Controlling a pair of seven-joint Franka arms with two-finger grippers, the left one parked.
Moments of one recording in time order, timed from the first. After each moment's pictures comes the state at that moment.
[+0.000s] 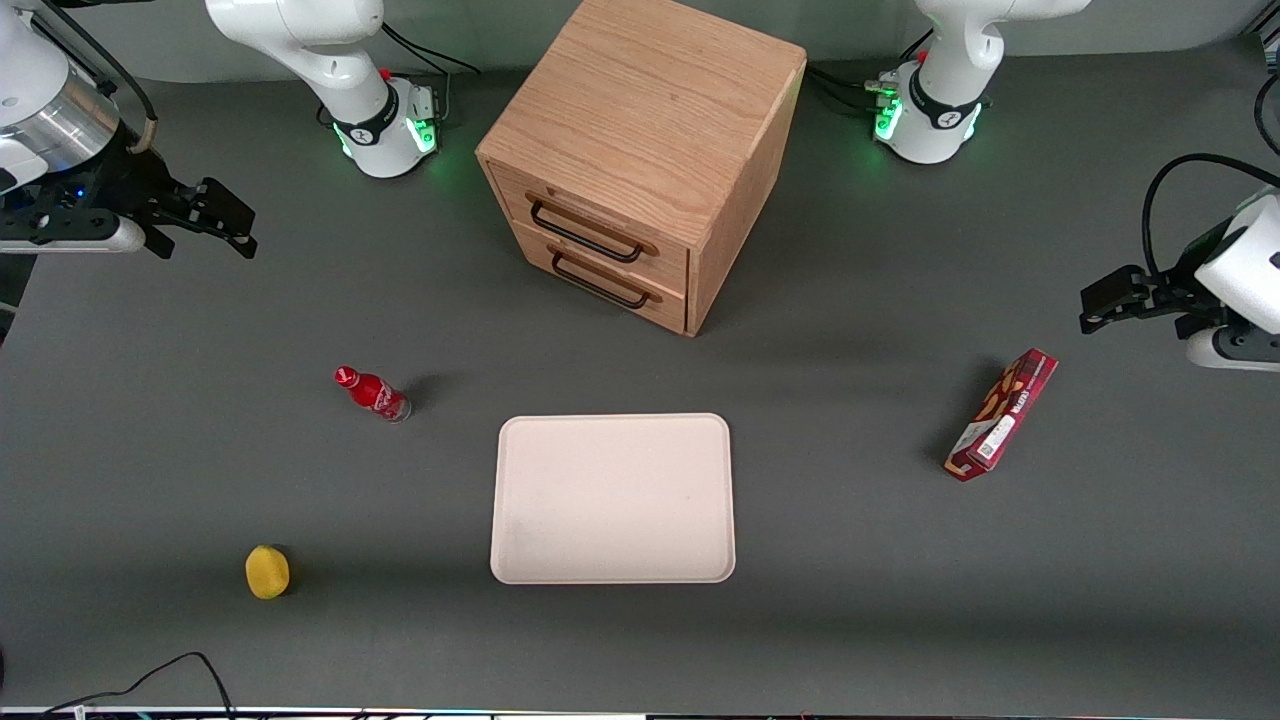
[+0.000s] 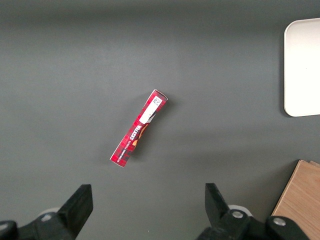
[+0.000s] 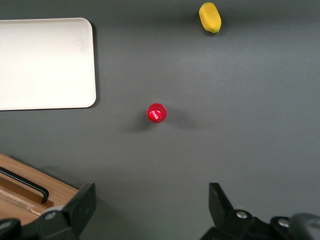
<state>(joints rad) -0.01 -0.22 0.13 -1.83 0.01 1.67 0.16</state>
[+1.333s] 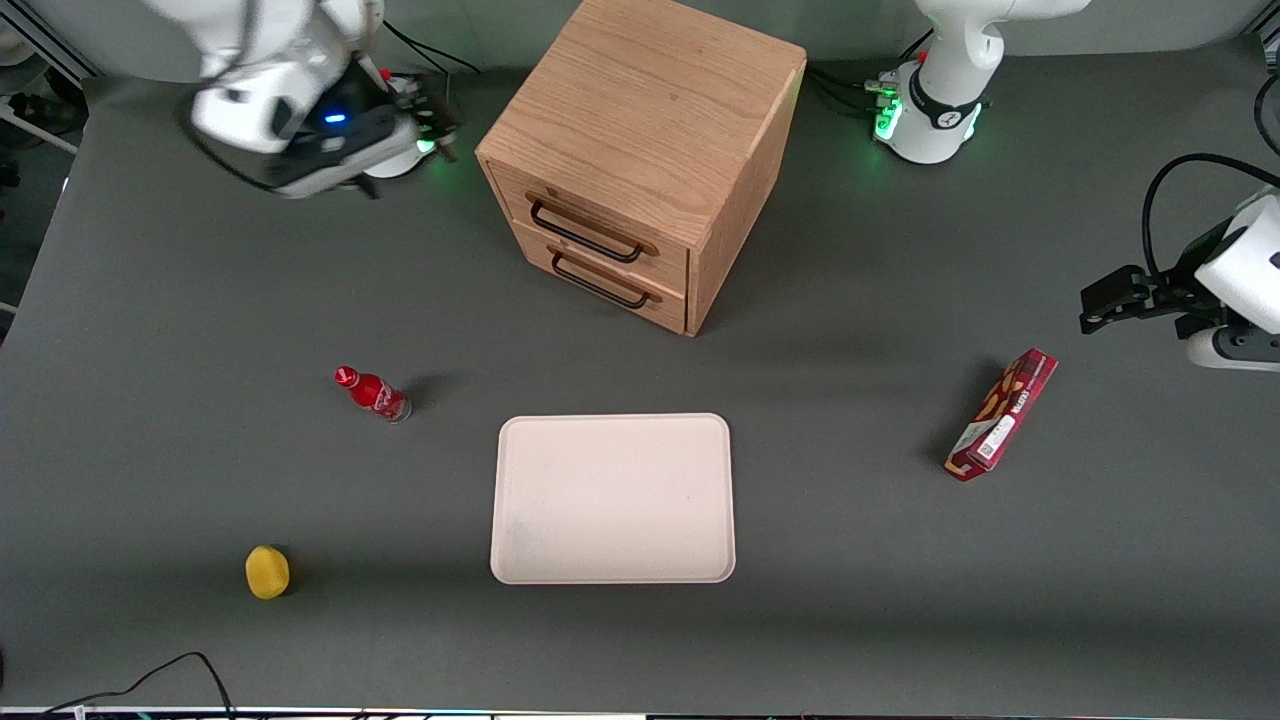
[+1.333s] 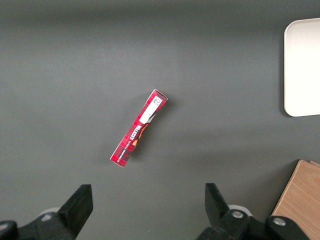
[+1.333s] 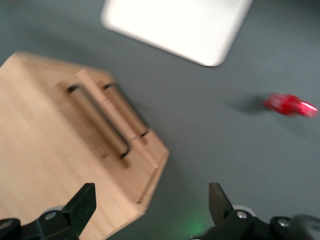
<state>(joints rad) 0.05 -0.12 0.48 -1.69 0.25 1.55 0.02</state>
